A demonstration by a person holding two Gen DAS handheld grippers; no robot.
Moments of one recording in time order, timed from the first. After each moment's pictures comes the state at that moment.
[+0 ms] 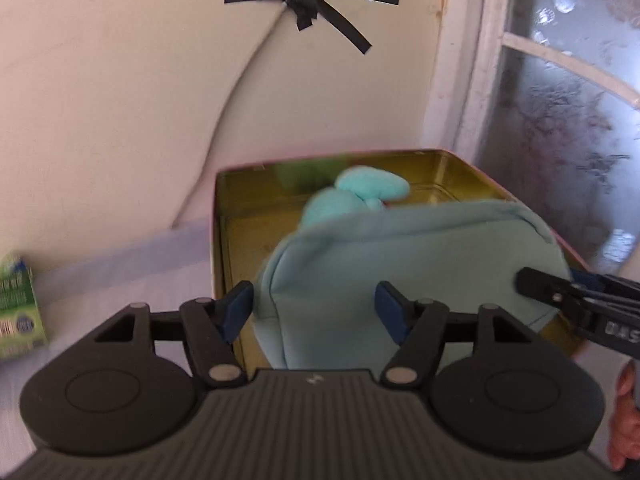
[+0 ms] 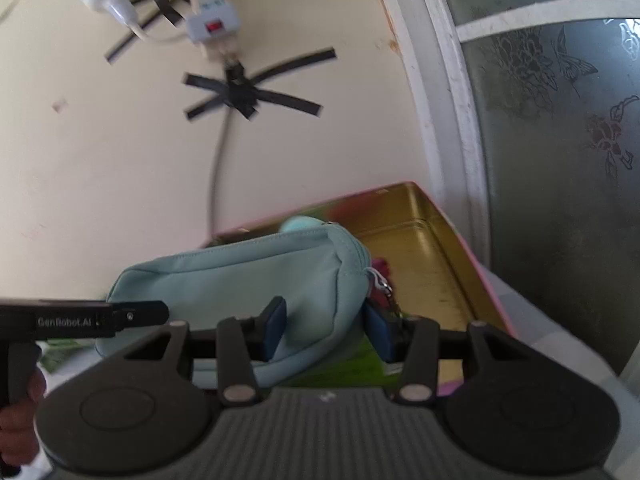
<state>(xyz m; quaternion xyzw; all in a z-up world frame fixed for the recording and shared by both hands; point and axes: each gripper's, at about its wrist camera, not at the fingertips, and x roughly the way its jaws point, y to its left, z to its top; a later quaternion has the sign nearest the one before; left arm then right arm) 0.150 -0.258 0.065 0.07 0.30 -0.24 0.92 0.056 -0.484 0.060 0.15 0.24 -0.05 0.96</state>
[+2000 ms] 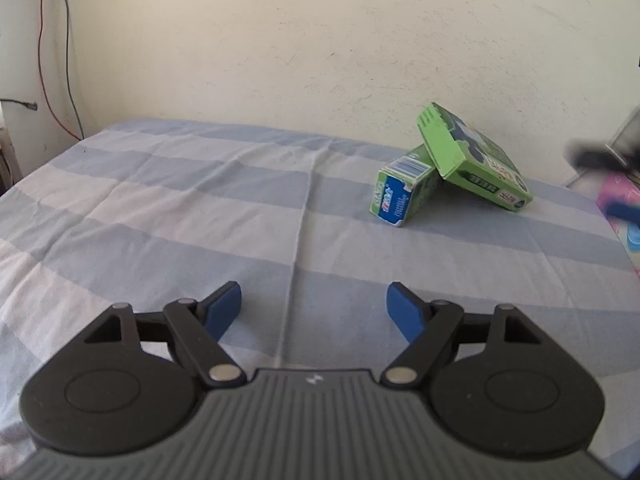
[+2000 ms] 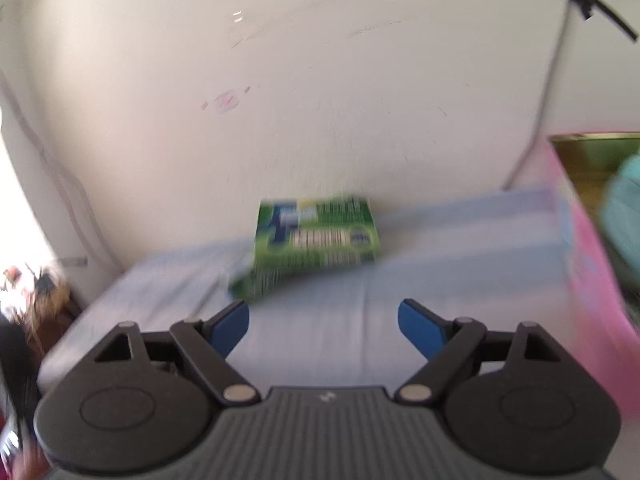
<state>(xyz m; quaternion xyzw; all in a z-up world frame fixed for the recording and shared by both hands) 0.082 0.074 0.001 -0.05 0.31 0.09 0.94 0.156 -0.181 0.057 0.16 0.29 0.17 0.93</state>
